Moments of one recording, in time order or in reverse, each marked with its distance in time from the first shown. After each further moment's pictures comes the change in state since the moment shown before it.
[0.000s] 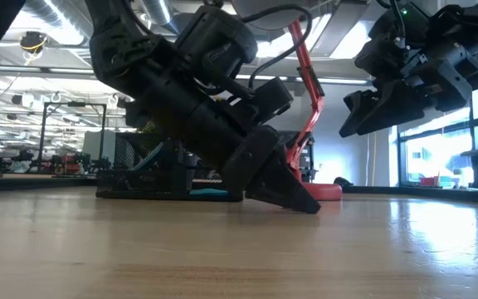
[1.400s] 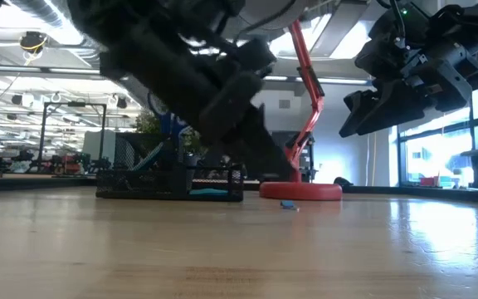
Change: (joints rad) left arm -0.072 -0.173 -0.007 -0.184 -0.125 -0.085; right arm 0.000 0.000 0.000 -0.001 0.000 0.000
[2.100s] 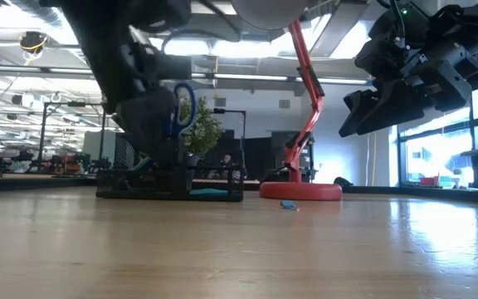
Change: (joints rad) left arm -0.031 -0.274 0.003 -1.002 -0.272 -0.605; right arm 0.000 0.000 0.000 0.004 0.000 0.000
